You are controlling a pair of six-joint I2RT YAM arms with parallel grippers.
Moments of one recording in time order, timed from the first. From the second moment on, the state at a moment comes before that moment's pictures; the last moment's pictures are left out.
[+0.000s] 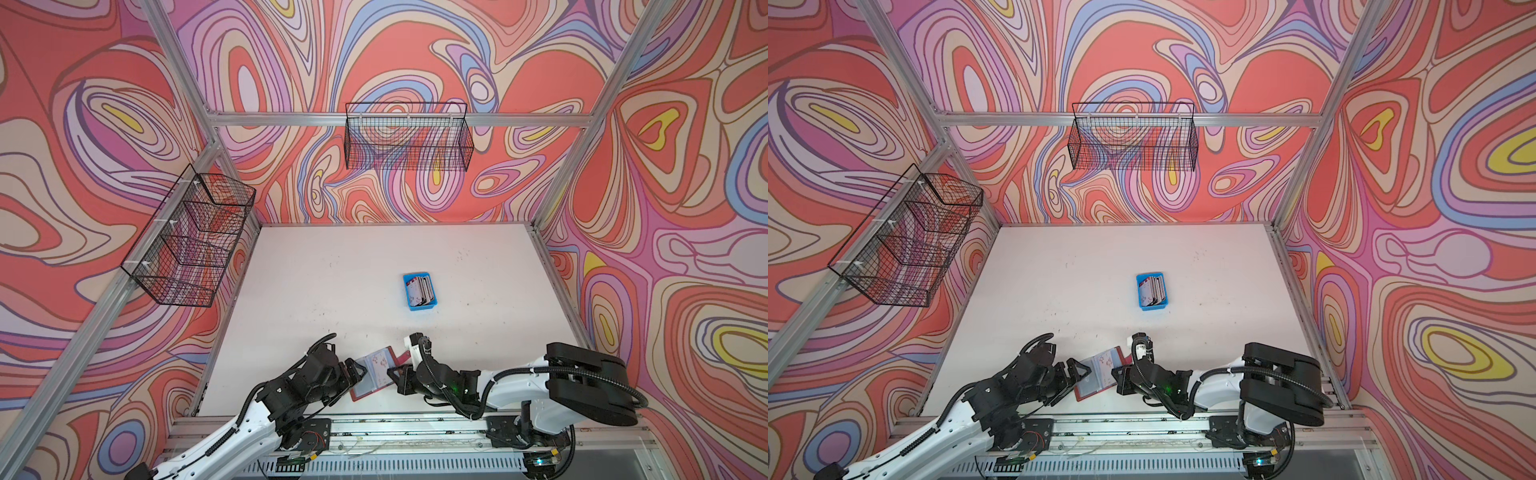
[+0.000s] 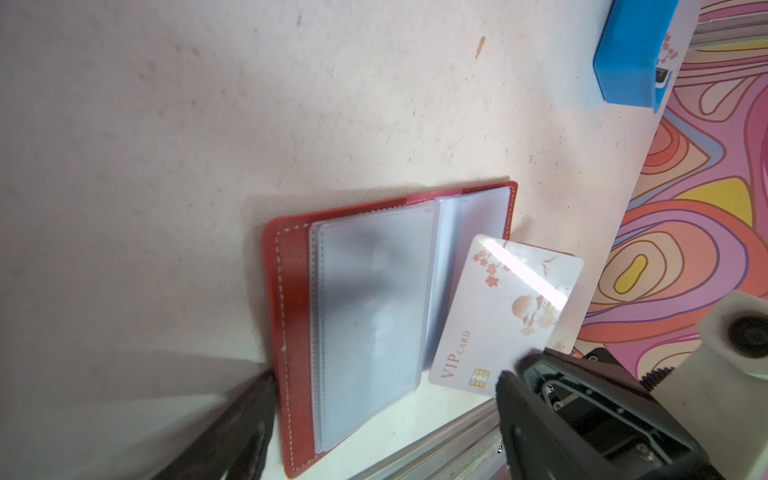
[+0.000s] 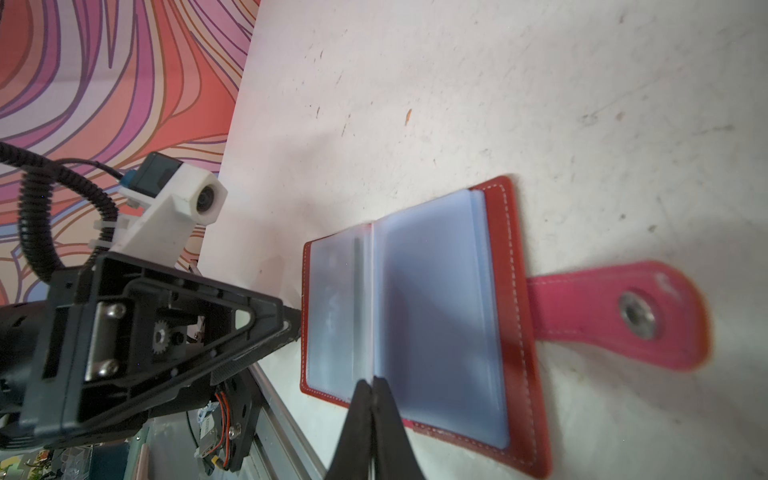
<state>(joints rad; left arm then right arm) -0.75 0.53 0.19 -0.51 0.14 -1.34 1.26 1.53 0.43 0.56 0.16 1.10</state>
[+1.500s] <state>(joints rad) -0.75 0.55 0.19 -0.49 0.14 -1.34 1.25 1.59 0.49 0.60 0.16 1.11</state>
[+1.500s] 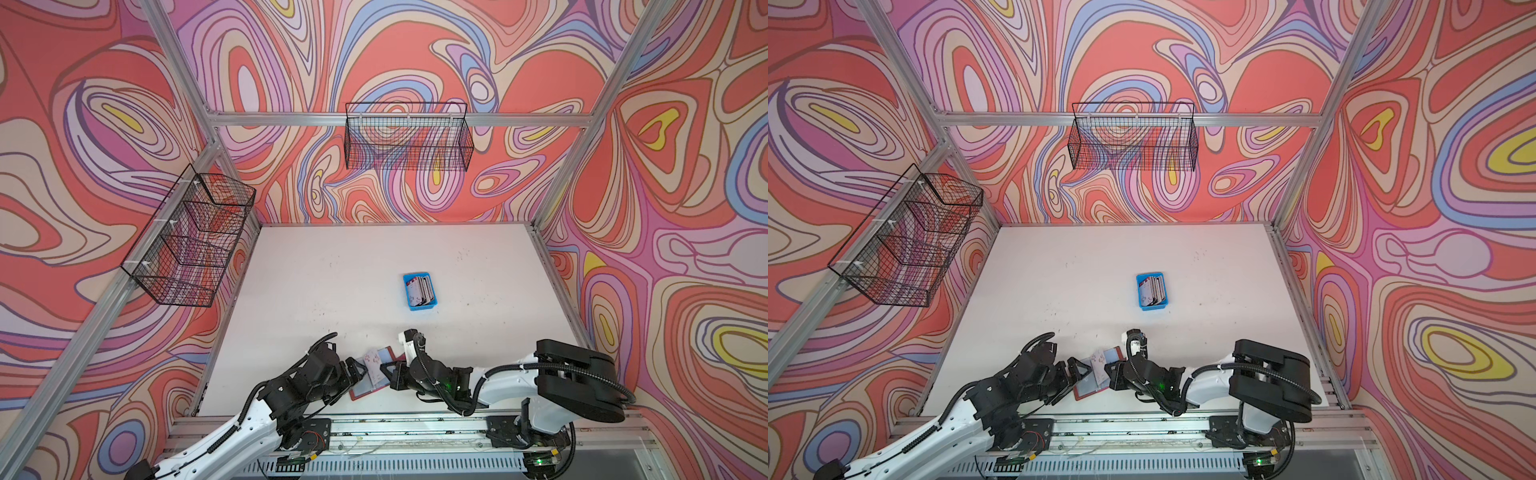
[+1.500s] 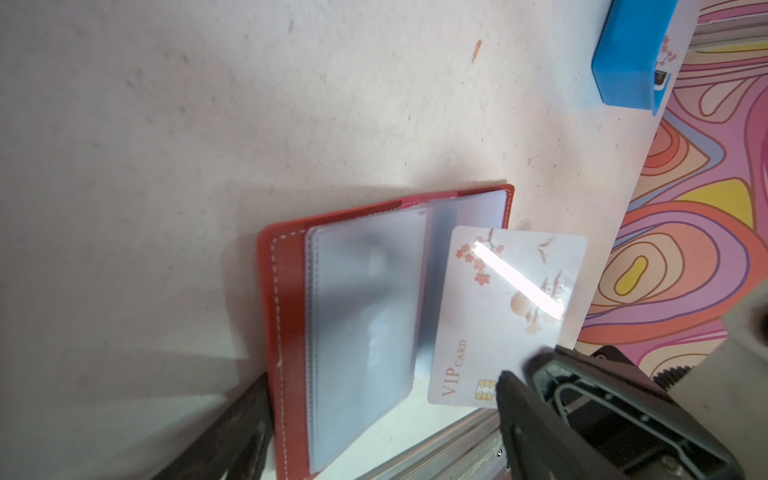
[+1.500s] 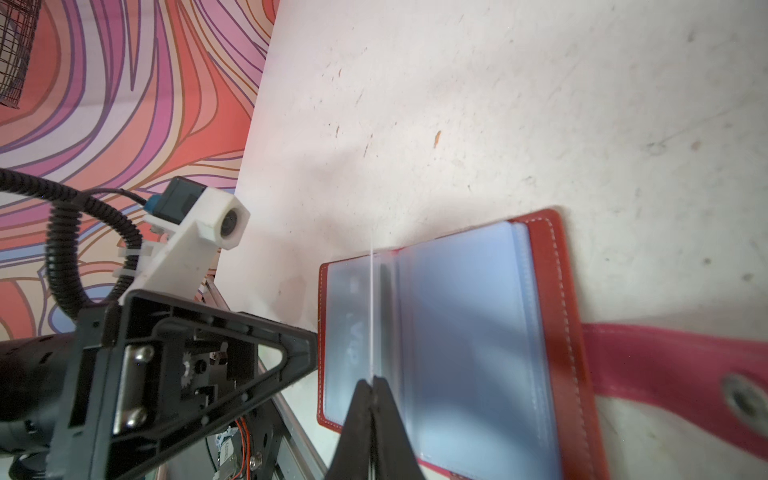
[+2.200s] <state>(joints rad) -0.75 0.55 0.19 -0.49 0.14 -1.34 1.25 1.73 0.52 0.71 0.11 1.13</state>
